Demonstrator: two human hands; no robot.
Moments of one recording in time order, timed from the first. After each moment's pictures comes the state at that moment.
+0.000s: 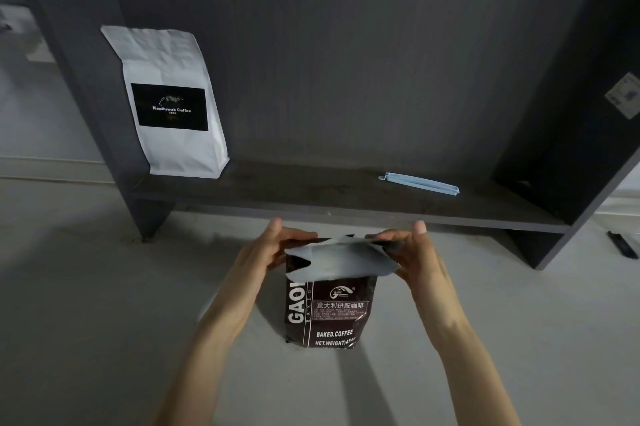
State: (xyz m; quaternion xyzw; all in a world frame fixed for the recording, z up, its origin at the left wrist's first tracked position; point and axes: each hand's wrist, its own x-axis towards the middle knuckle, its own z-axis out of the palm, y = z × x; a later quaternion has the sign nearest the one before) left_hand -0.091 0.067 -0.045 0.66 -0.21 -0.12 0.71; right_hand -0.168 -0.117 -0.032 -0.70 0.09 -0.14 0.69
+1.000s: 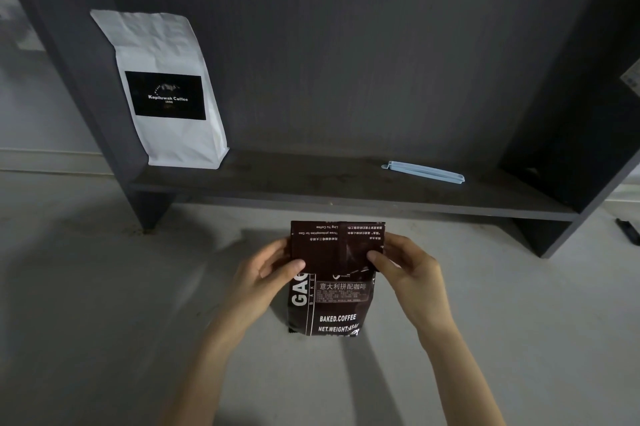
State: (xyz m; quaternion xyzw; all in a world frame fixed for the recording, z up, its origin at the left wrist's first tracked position) left_hand -0.094 0.071 -0.081 0.70 -0.17 -0.10 0.69; right_hand -0.154 -0.120 -0.073 -0.73 0.14 -0.18 0.64
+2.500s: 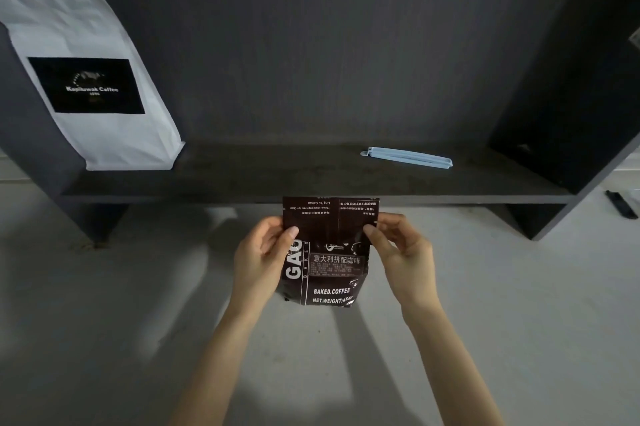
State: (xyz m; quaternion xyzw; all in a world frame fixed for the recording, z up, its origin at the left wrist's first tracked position) left_hand -0.046 0.010 -0.099 0.73 -0.10 -0.01 0.68; right_hand -0.113 -0.150 -0.083 -0.71 0.17 -0.25 0.64
